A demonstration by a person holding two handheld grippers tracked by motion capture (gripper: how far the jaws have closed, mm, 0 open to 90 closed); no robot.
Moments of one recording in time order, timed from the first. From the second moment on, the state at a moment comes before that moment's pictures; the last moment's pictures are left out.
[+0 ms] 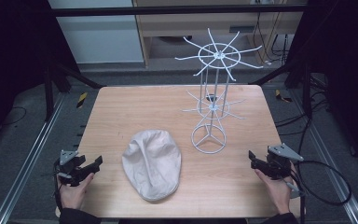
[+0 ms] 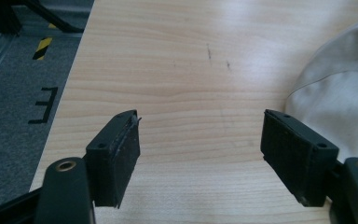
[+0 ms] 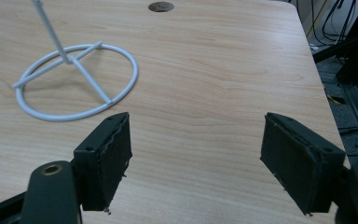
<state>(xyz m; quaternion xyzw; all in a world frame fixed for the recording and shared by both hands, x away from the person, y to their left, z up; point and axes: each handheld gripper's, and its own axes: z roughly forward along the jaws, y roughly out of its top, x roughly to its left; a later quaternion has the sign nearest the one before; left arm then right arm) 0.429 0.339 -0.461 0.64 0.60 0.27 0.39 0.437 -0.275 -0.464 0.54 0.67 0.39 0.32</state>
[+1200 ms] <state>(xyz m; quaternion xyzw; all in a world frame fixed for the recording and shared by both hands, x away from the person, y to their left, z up) 0.407 0.254 -0.405 0.70 0.50 0.26 0.43 0.423 -0.264 -0.446 0.53 0.68 0.39 0.32</state>
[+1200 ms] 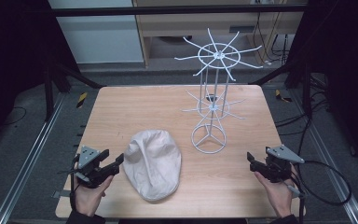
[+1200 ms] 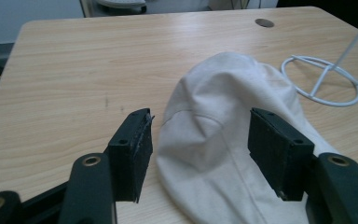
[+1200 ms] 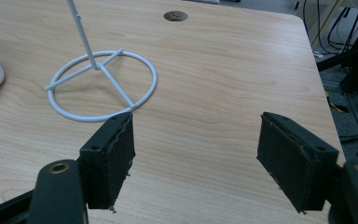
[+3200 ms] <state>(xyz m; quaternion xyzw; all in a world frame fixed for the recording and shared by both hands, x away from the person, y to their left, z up) 0.460 0.180 -0.440 0.75 0.52 0.20 0.35 0.429 -0.261 -0.457 0.53 0.70 0.37 0.30</state>
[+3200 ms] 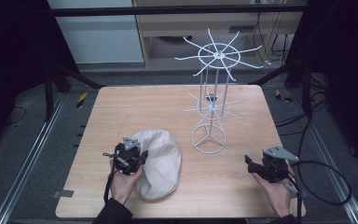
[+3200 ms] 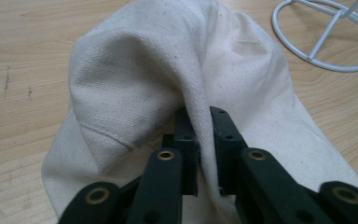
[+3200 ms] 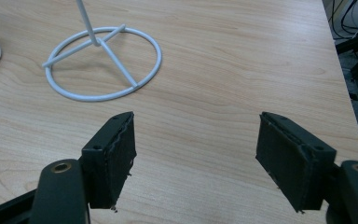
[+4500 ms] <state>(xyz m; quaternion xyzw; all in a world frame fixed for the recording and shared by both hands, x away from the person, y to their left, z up) 0.417 0.219 -0.359 0.69 0.44 0.25 0.52 0.429 -0.266 -0.459 0.52 0.71 0.38 0.29</state>
